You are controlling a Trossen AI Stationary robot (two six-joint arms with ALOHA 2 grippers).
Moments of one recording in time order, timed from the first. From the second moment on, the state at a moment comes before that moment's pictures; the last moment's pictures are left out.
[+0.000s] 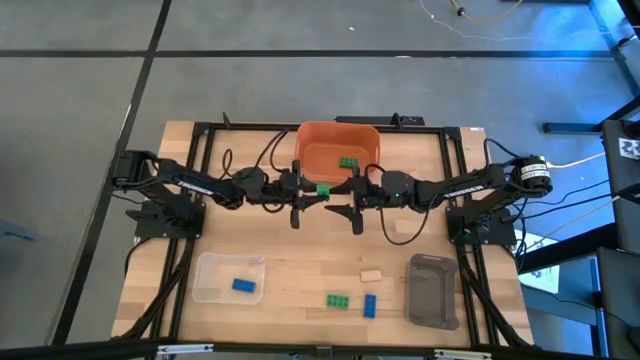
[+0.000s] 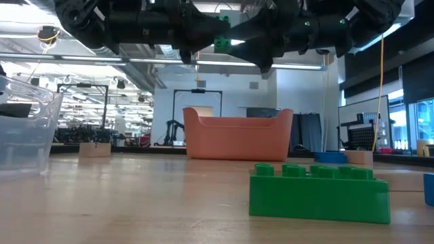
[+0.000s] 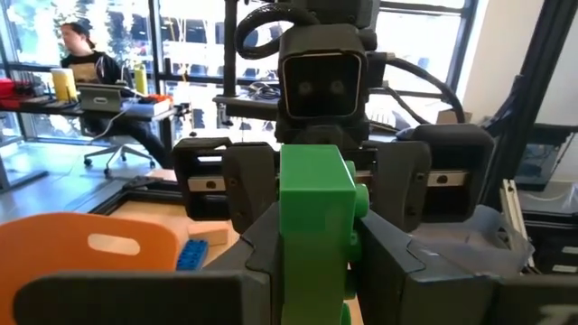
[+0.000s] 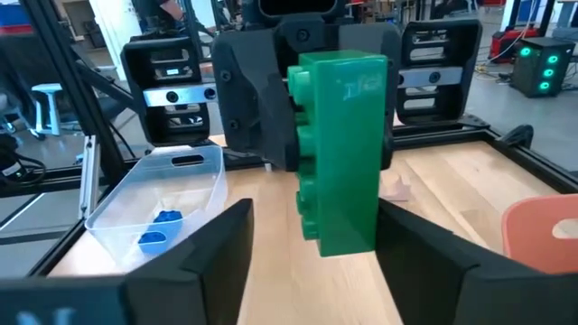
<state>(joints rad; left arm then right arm) 0.06 1.50 0.62 1.00 0.00 -0.08 -0.01 1.50 0.69 0.71 -0.03 0.13</state>
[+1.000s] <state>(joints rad) 0.05 1.55 0.67 0.98 0.02 -0.10 -0.01 1.54 0.69 0.76 -0.04 0.15</state>
